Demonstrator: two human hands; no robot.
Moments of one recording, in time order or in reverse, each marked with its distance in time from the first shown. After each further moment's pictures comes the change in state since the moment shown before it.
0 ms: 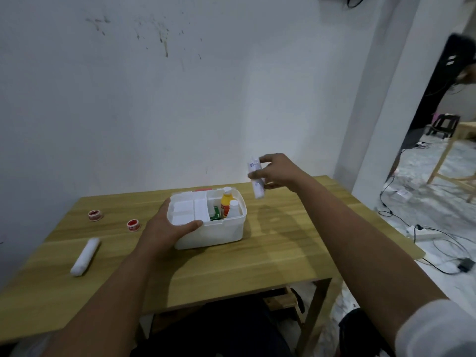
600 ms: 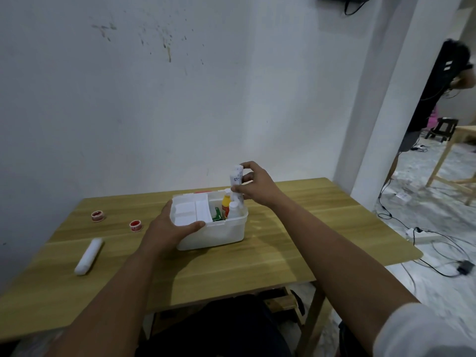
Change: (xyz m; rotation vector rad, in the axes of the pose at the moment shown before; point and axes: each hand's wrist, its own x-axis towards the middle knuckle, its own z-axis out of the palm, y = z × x) left_hand -0.007 0.012 0.000 0.017 -0.007 -0.035; right_hand -0.001 0.022 0.060 0.017 0.032 -0.195
